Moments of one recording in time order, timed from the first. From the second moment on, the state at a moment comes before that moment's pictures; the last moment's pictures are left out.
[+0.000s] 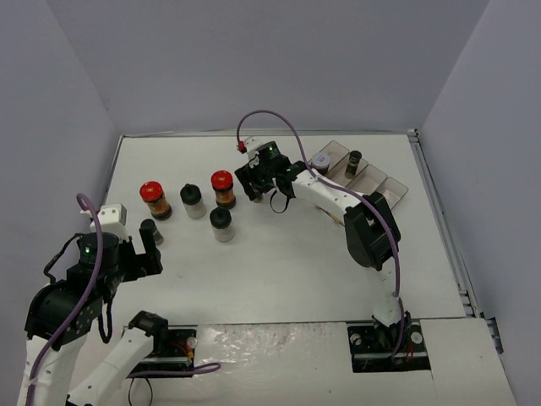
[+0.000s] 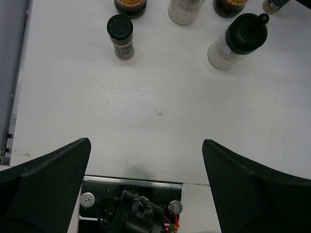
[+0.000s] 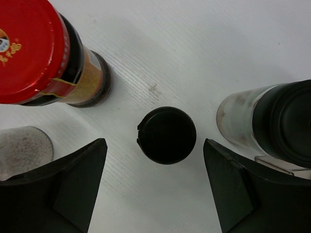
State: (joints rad) left arm -0.33 0.59 1.17 -1.29 -0.29 -0.36; right arm 0.66 2.10 1.69 -0.30 -0.04 -0.05
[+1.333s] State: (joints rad) left arm -0.33 0.68 1.15 -1.19 -0.27 -0.39; right arm 0.35 1.61 1.36 -0.24 0.12 0.07
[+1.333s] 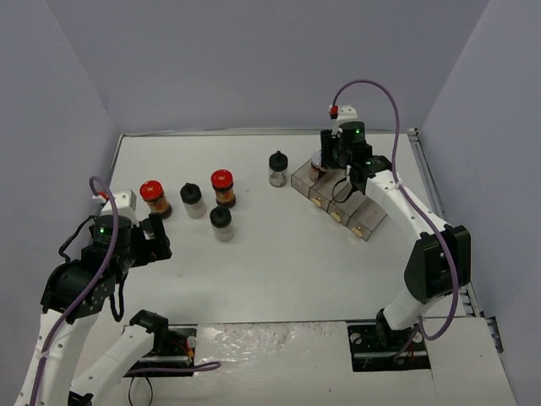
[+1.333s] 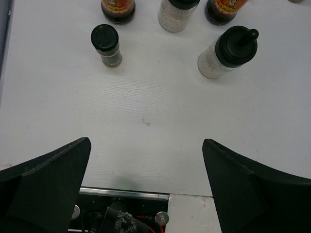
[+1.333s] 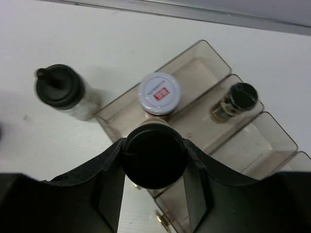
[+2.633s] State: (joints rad) left arm -0.33 0.72 1.05 -1.16 -0.32 -0.56; right arm 0.19 1.89 1.29 -0.11 0.14 0.12
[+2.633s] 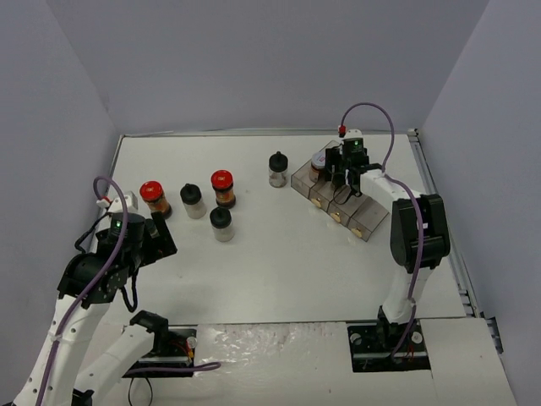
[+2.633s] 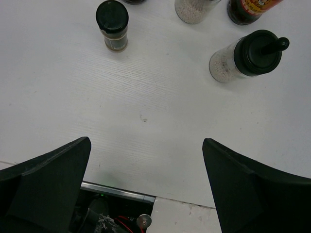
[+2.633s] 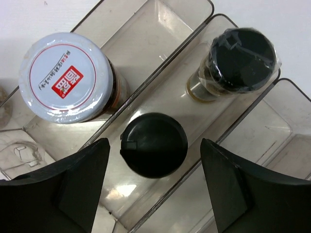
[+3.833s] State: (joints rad) left arm 0.06 1.23 0.95 -0.72 -0.22 -0.30; right arm 0.27 0.98 1.09 -0.38 -0.17 0.13
